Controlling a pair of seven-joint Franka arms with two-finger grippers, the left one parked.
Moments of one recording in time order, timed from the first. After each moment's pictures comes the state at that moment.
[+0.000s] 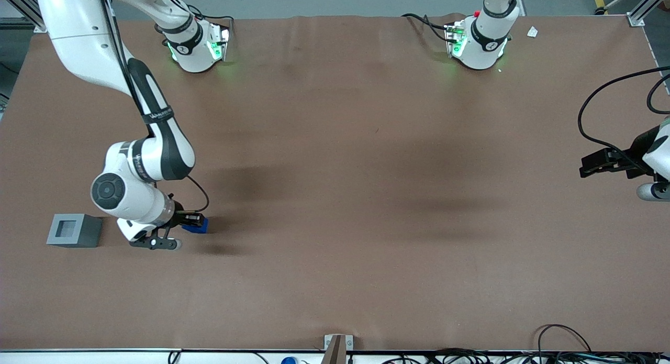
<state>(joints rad) 0.13 0.56 -0.01 -1.70 0.05 2.26 0.18</state>
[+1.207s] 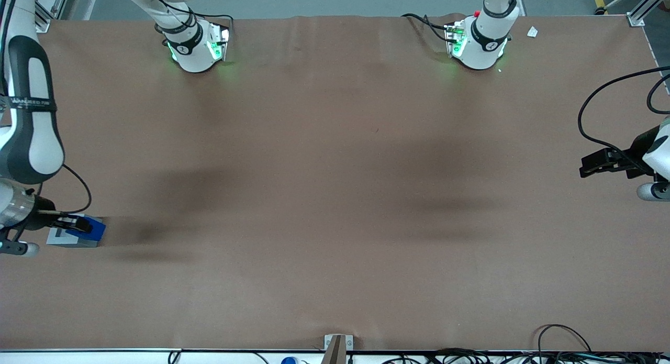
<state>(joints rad) -0.22 0.50 -0.02 -1.54 0.05 2.09 -0.13</state>
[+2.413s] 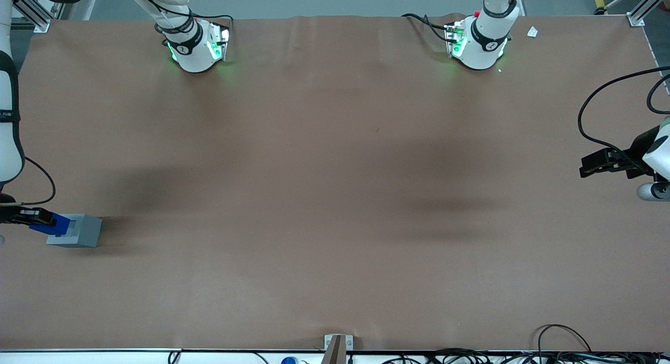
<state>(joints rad) -0.35 0.58 -0.02 -1.47 0.02 2.09 -0.38</state>
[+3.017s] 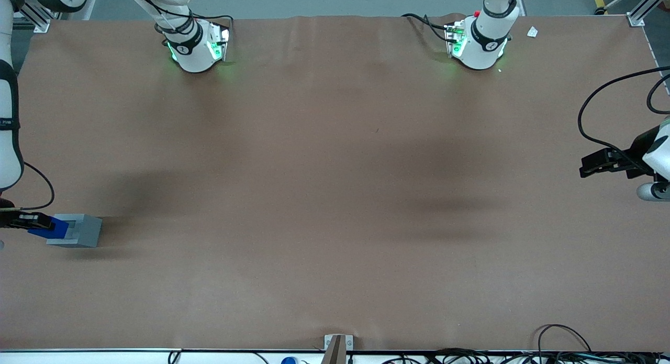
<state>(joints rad) -0.37 0.64 -0.02 -1.41 0.02 2.09 -0.38</state>
